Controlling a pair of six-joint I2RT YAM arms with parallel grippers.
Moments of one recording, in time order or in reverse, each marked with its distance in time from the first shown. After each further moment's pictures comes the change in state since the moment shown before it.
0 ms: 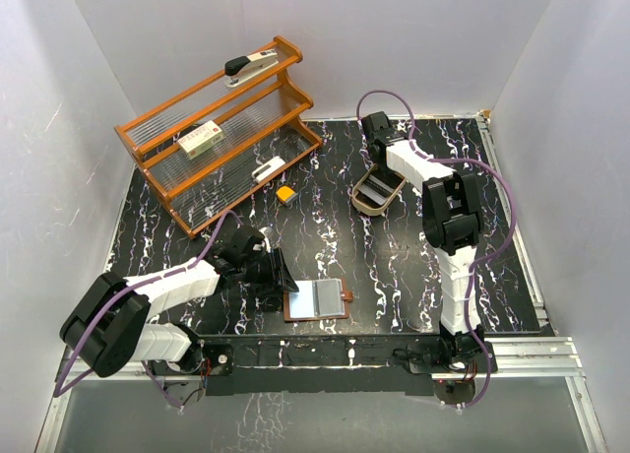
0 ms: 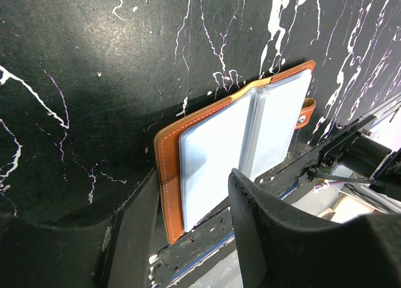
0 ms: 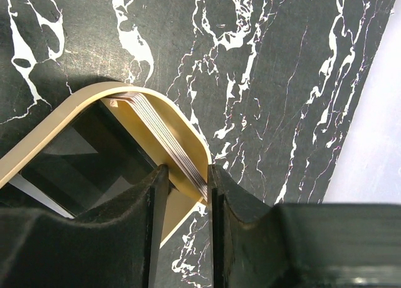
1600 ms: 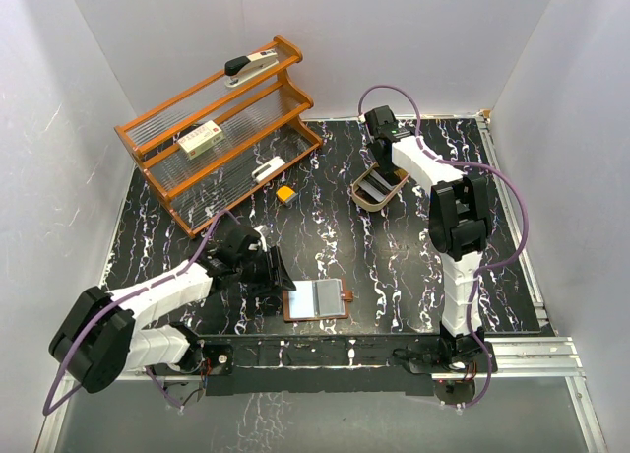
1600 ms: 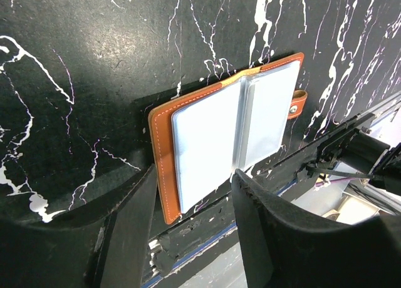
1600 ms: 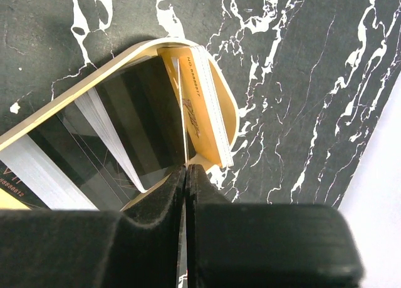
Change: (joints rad) left arm 0.000 -0.091 0.017 -0.098 -0.024 0.018; right arm -0.001 -0.082 0.001 -0.113 -0.129 0.053
